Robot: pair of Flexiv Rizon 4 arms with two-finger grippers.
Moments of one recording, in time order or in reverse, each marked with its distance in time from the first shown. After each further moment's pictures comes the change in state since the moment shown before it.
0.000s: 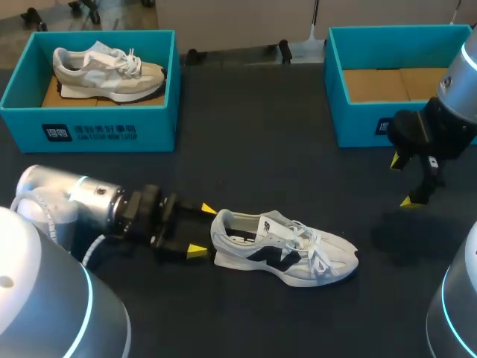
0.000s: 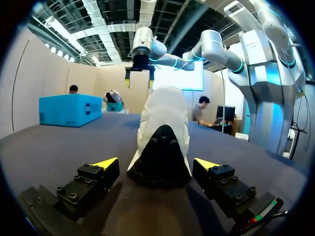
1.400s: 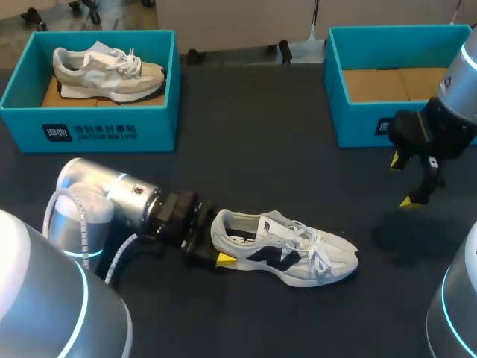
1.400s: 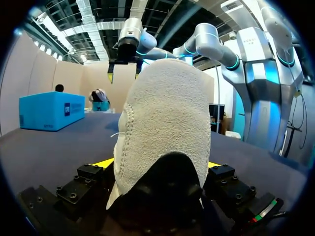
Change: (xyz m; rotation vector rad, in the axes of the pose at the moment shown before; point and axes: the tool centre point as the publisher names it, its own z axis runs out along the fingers) left arm 0.009 -0.006 0.065 -0.014 0.117 0.015; right arm 0.000 0.000 0.000 0.000 0.000 0.000
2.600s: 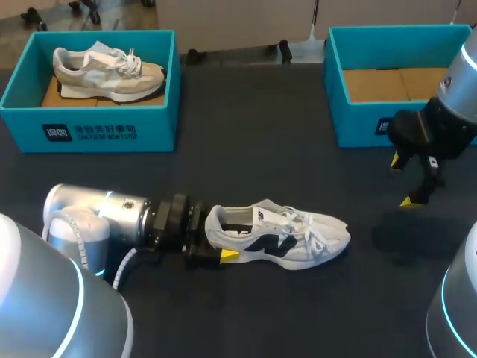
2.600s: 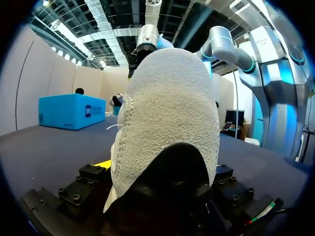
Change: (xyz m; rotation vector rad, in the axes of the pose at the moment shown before) left arm -0.014 0.003 -0.008 0.059 -0.202 -0.024; right arm 0.000 0.000 0.000 0.000 0.000 0.000
